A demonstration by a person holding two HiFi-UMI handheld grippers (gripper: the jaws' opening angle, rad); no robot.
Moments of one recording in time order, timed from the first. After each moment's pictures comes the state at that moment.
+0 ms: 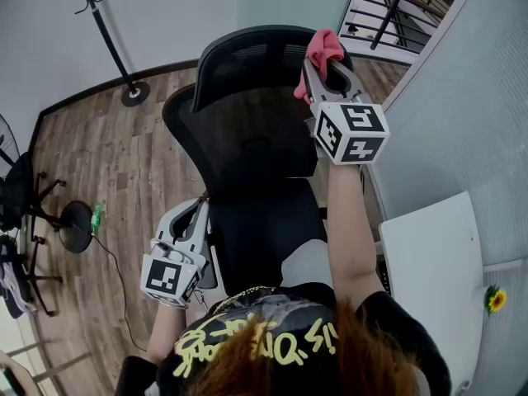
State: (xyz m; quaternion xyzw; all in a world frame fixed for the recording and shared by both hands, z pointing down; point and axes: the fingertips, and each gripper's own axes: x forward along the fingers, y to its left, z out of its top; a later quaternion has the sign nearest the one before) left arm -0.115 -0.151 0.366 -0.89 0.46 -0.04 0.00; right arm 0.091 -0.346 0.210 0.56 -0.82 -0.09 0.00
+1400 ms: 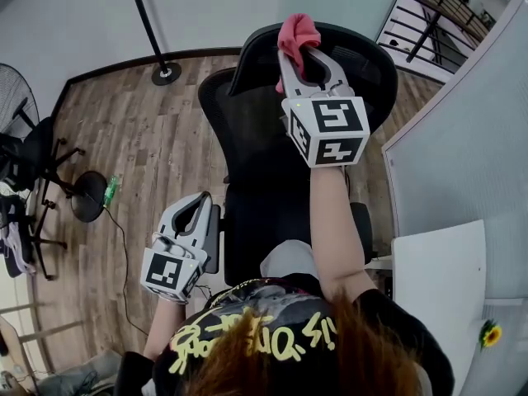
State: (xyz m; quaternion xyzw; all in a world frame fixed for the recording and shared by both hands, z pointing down) left arm -0.146 -0.141 0.367 -0.85 0.52 -0.06 -0.01; right arm -0.024 -0.343 0.200 0.48 -0.87 -0.12 0.00
